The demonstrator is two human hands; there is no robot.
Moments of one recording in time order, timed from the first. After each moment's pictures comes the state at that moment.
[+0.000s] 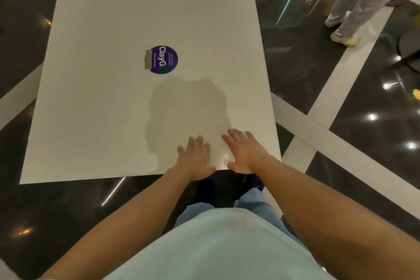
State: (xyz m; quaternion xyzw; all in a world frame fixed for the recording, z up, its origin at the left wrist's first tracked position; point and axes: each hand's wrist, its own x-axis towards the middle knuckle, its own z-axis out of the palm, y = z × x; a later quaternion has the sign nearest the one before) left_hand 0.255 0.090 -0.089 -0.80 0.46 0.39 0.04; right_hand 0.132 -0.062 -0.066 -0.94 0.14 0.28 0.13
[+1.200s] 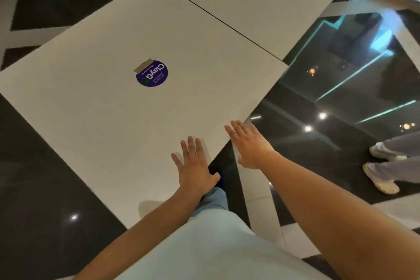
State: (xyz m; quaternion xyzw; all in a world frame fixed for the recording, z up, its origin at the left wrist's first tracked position) left_hand 0.189 -0.272 -0.094 -0.98 -0.02 0.21 -0.06; right_hand 0.255 -0.461 -0.047 -0.94 -0.23 0.25 -0.06
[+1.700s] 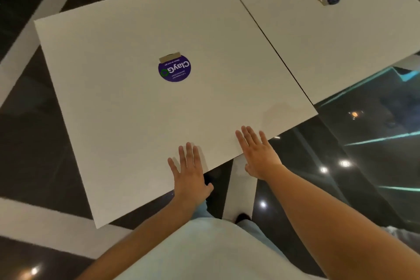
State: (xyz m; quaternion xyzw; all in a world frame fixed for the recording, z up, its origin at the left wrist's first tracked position) left_hand 0.225 -0.336 -0.111 -0.96 -0.17 0.23 -0.08; right_hand 0.372 -0.517 -0.070 -0.88 -0.38 0.25 -0.16
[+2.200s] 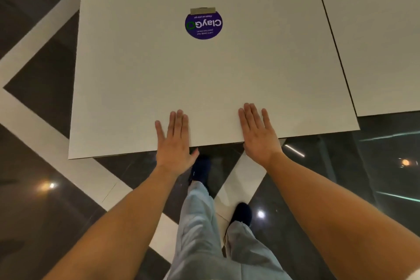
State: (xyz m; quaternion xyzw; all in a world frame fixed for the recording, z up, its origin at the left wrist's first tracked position) left_hand 0.220 -0.353 -0.174 -0.95 -0.28 0.13 0.02; right_hand 0.418 -0.530 -0.159 -0.82 -0.54 0.10 -0.15
